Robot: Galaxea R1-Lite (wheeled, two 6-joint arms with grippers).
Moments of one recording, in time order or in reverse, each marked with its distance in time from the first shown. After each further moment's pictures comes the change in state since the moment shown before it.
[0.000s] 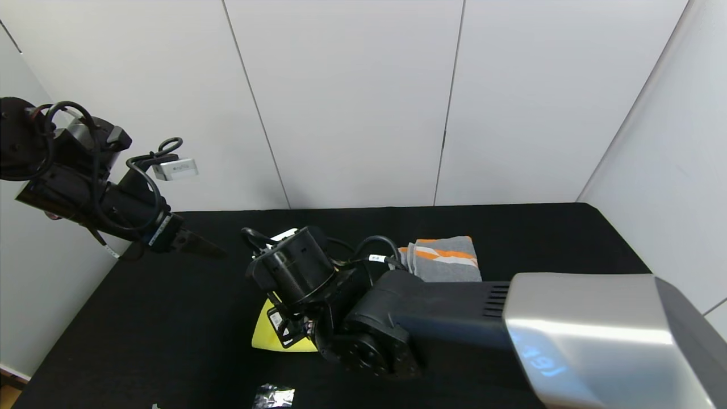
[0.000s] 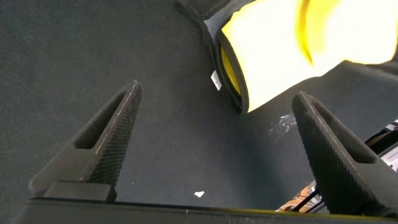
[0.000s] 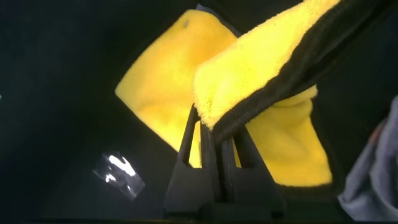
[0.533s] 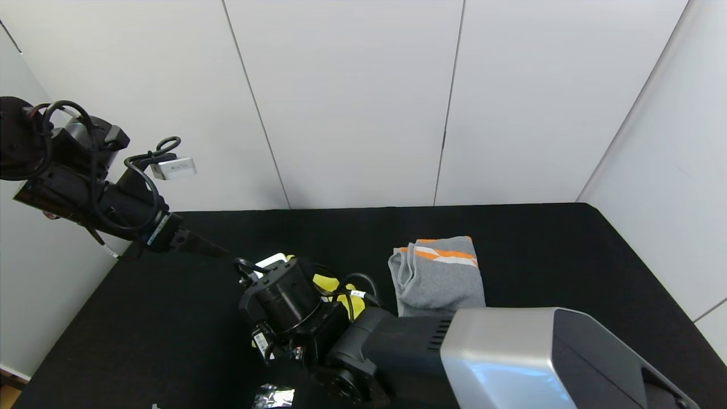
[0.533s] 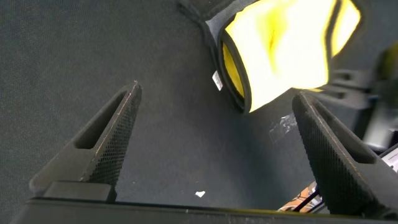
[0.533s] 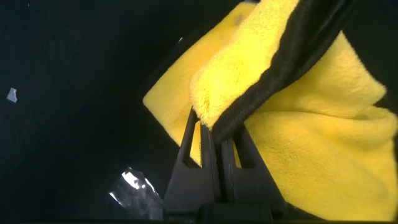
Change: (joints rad) left arm 0.004 -0.001 -0.002 0.000 -0.001 0.000; right arm 0.015 0.118 -0.004 -0.170 0.071 0.001
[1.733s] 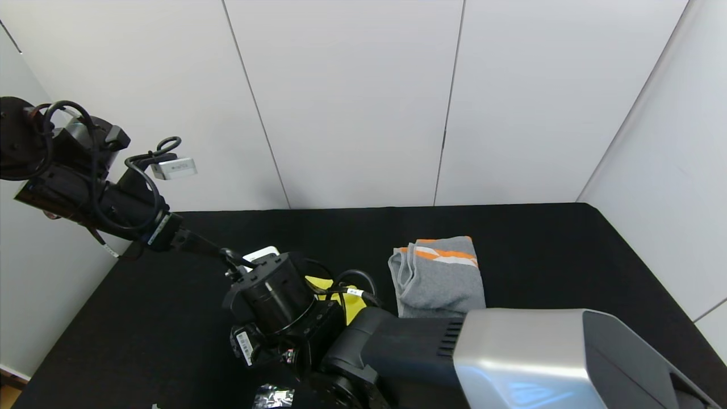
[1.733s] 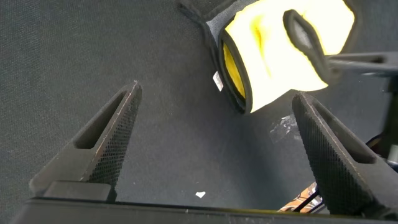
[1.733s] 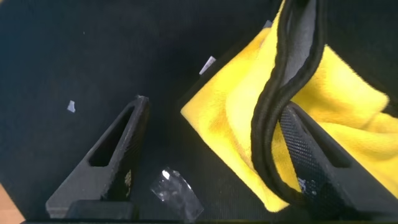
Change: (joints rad) left arm 0.000 0.003 -0.003 0.000 0.000 0.000; right arm 0.026 -0.060 0.017 -0.008 0.030 0.071
